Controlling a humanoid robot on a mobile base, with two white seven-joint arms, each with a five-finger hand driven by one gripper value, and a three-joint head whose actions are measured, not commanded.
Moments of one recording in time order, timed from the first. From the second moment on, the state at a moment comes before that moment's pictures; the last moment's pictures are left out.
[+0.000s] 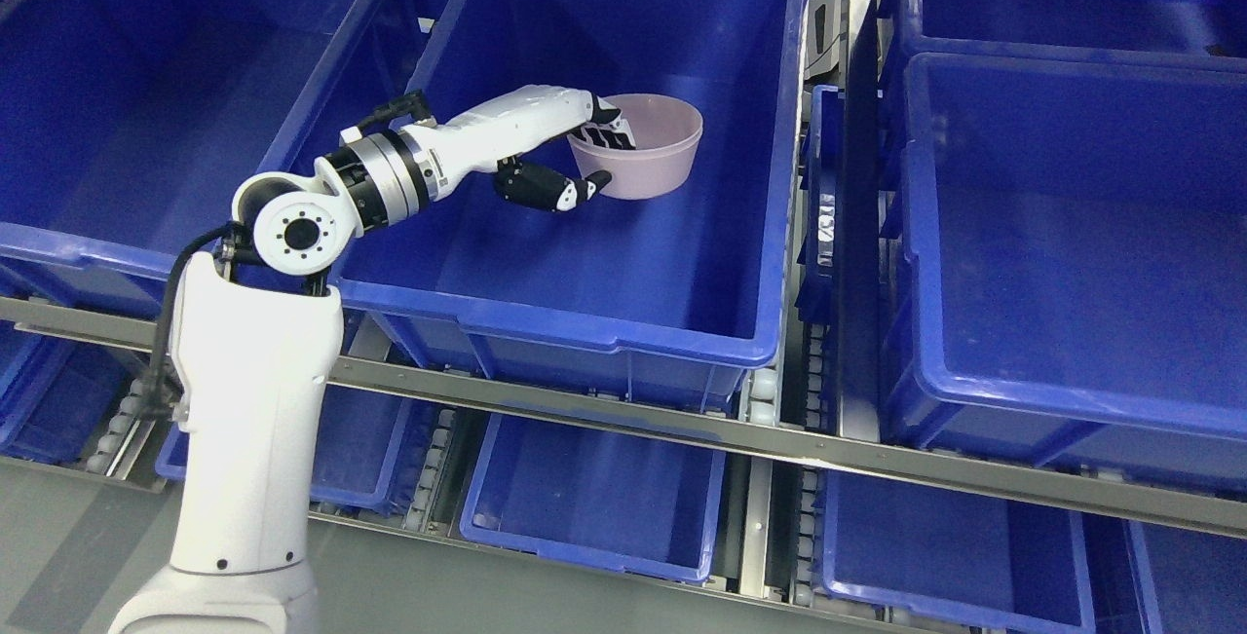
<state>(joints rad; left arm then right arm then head) -0.86 0.01 0.01 -1.37 -0.66 -0.37 -0.93 0.00 0.00 0.00 0.00 0.00 0.04 0.01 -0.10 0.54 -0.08</state>
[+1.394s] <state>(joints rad) -0.74 0.00 -0.10 -1.40 0.01 0.00 0.02 0.00 0.00 0.00 0.00 0.00 0.04 0.01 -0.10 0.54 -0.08</state>
